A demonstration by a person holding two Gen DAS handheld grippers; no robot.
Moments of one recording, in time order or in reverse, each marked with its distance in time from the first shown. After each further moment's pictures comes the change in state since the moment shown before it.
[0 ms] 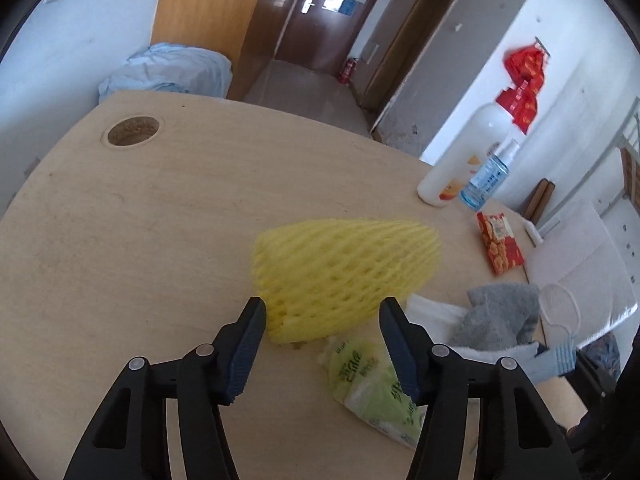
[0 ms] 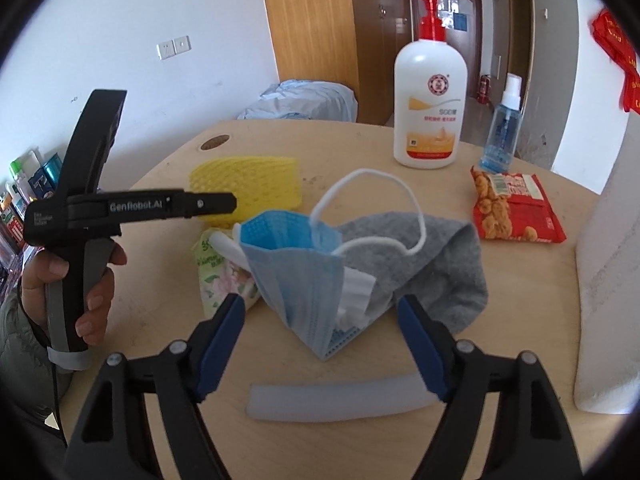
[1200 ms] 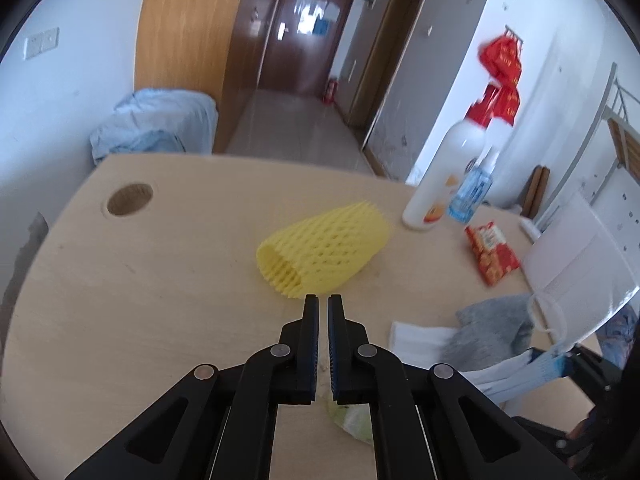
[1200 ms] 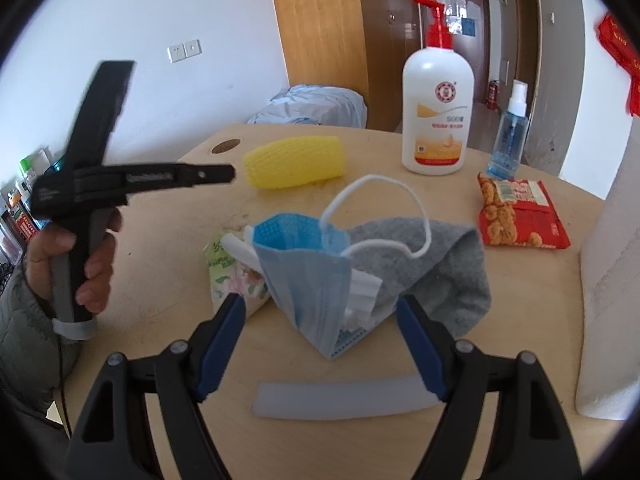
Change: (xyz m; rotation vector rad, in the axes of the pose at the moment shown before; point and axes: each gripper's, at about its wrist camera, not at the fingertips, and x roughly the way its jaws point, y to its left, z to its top) left arm -0.022 -0.017 0.019 0.141 -0.089 0.023; right arm -0.005 0.001 0.000 -0.021 -0.030 0.029
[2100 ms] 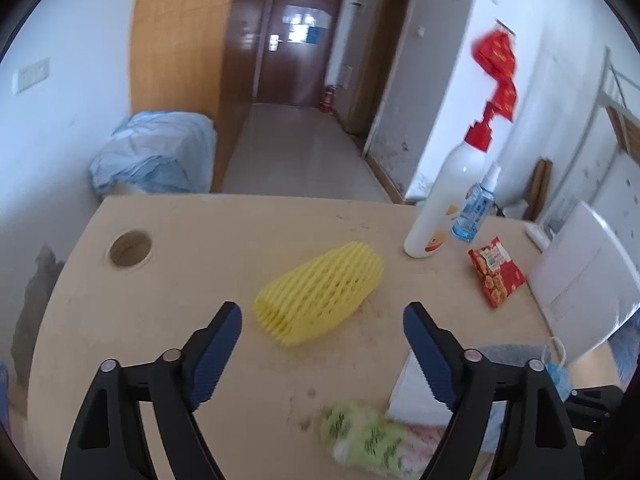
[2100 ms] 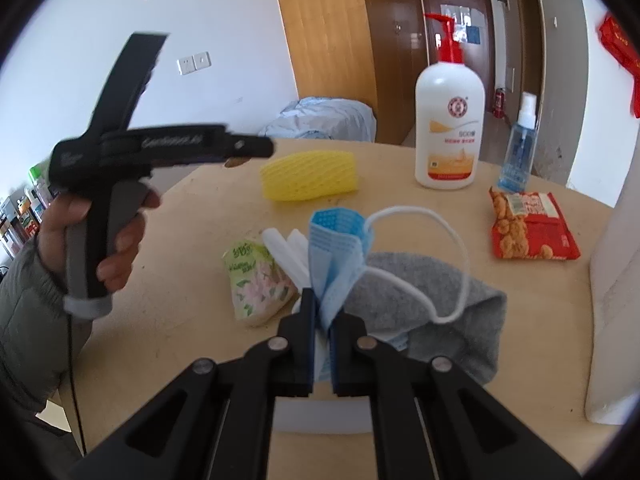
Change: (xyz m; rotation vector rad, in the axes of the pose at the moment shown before) left arm 0.004 -0.011 0.035 0.069 -0.026 0.035; right arm 0.000 0.005 0.004 0.006 -0.038 0.048
